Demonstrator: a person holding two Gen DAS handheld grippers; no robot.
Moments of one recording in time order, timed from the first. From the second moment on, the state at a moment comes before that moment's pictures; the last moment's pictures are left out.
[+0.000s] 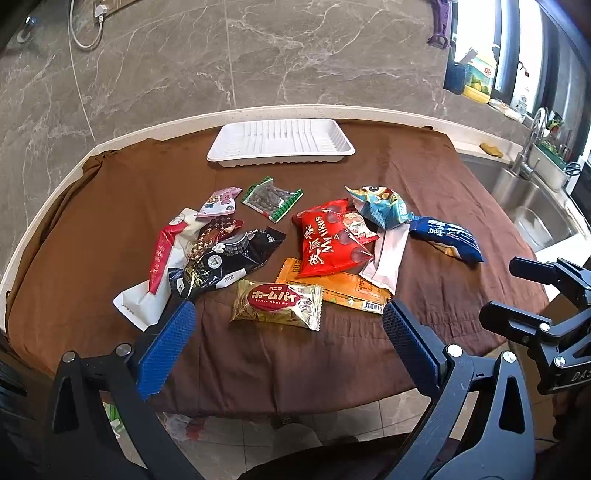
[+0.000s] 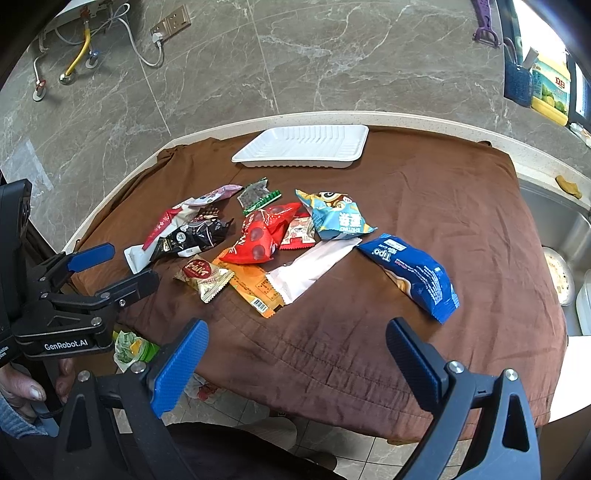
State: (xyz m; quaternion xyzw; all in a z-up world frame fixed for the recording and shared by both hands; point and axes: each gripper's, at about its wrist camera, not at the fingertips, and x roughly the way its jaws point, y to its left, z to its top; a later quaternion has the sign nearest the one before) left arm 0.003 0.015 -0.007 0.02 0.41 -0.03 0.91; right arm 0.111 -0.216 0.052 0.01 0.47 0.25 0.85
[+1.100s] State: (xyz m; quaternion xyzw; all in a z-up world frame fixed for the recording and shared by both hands) left arm 0.005 0.012 -0.010 0.01 0.42 -0.03 0.91; right arm 0.111 -0.214 0.053 0.01 0.47 0.25 0.85
